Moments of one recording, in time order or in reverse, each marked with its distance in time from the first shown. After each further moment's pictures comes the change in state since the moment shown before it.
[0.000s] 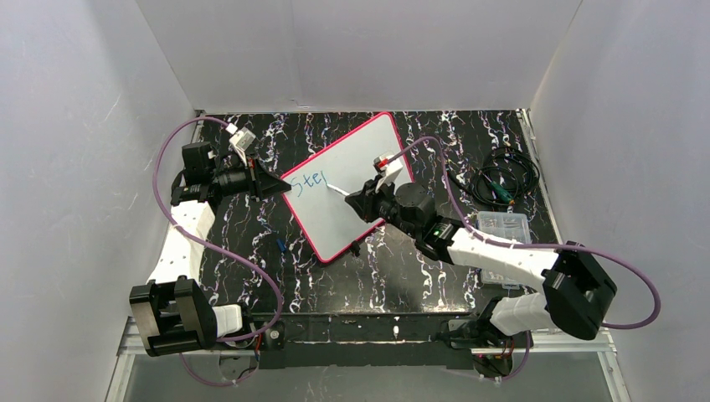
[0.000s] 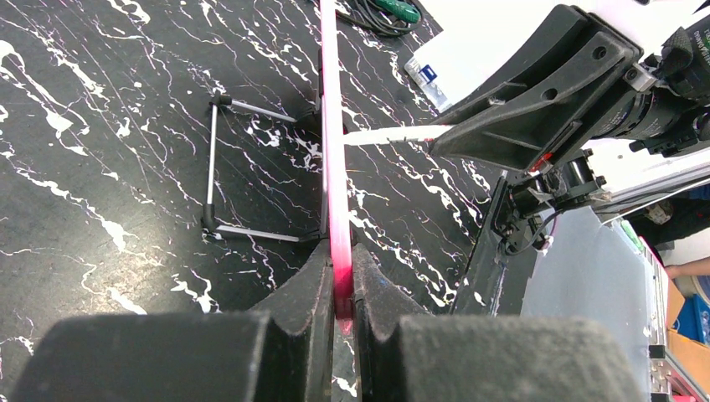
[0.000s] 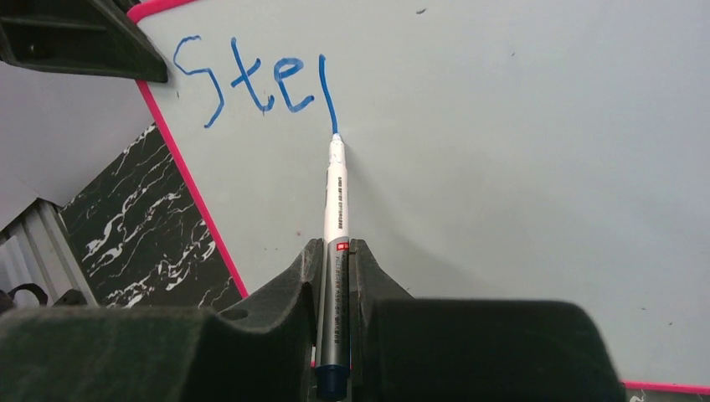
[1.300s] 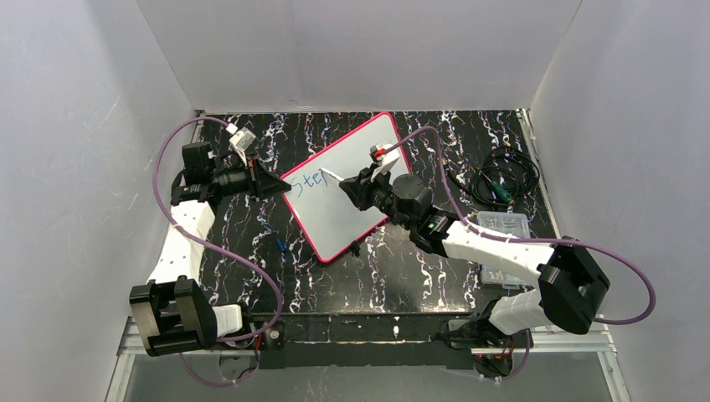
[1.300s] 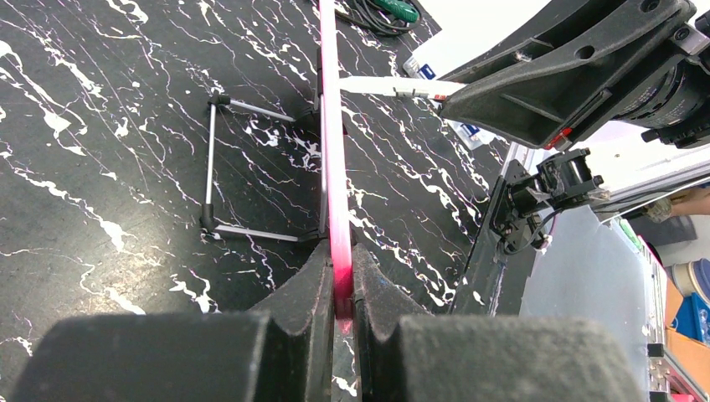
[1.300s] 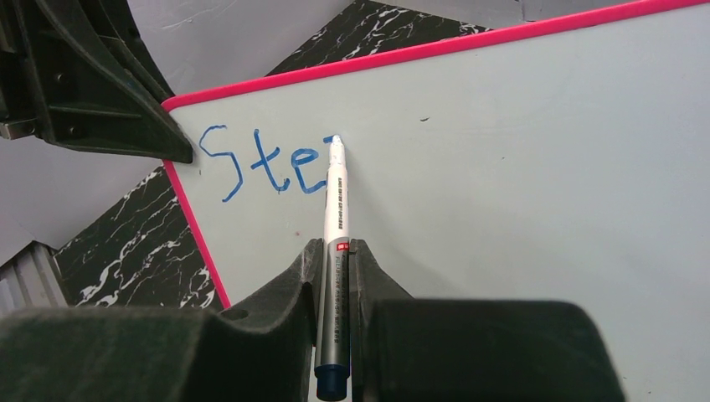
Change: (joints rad) left arm 0.000 0.001 0.002 -0.006 0.002 0.003; right arm 0.001 0.044 0.084 0.040 0.021 -0.039
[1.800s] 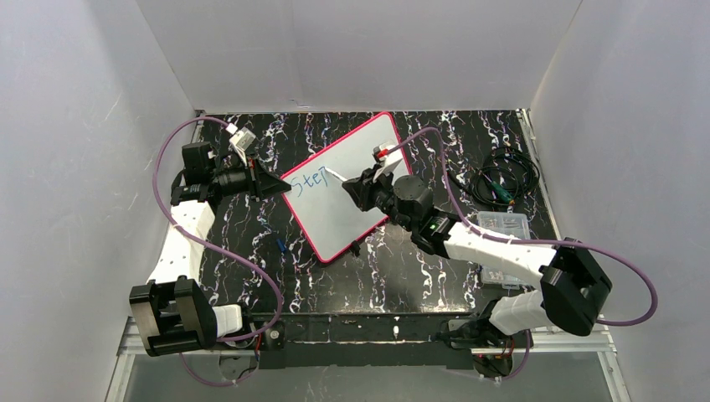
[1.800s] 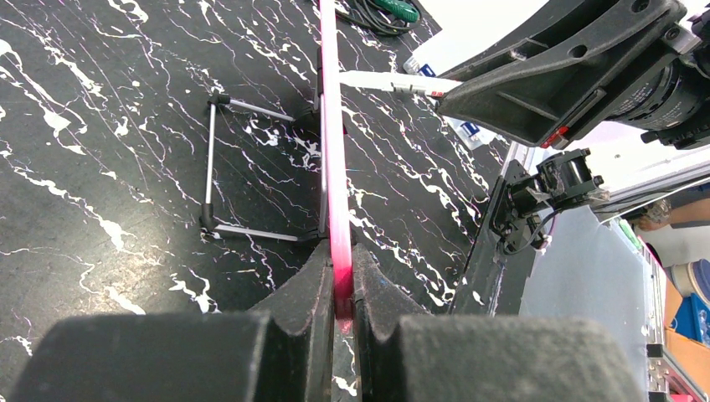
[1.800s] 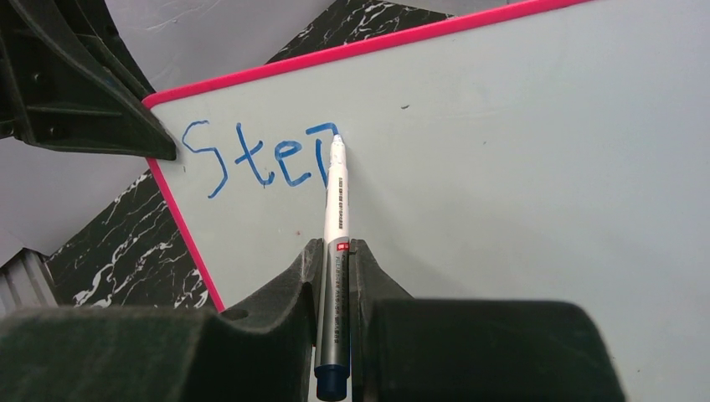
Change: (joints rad) left arm 0.000 0.000 0.001 -0.003 -0.003 0.000; right arm 0.000 -0.010 -0.011 -0.011 0.040 0.012
